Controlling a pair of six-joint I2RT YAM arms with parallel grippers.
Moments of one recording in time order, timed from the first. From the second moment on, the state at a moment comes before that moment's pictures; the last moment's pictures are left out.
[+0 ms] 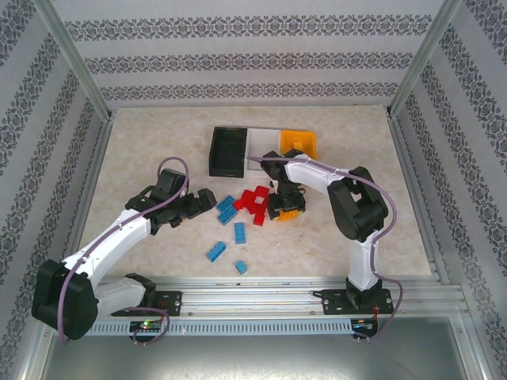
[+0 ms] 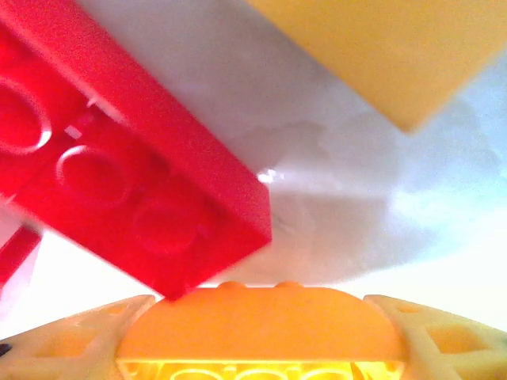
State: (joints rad) left arm -0.36 1.16 0.76 -0.58 0.16 -0.82; right arm 0.56 1.98 1.42 -1.13 -0.08 0.35
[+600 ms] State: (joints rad) left arm -0.36 1.27 0.84 -0.58 0.16 -0.76; right arm 0.28 1.91 1.91 -1.24 -0.15 0.42
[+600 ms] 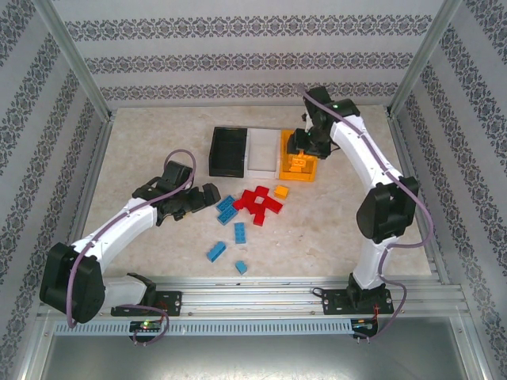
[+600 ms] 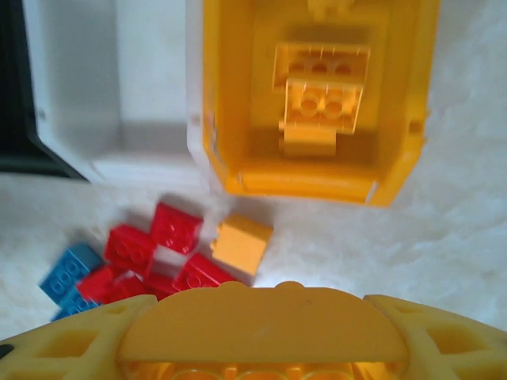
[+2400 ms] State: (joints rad) left arm -0.34 1.29 0.85 -0.68 0.18 -0.70; right arm 0.24 2.36 2.37 -1.34 -0.05 0.42
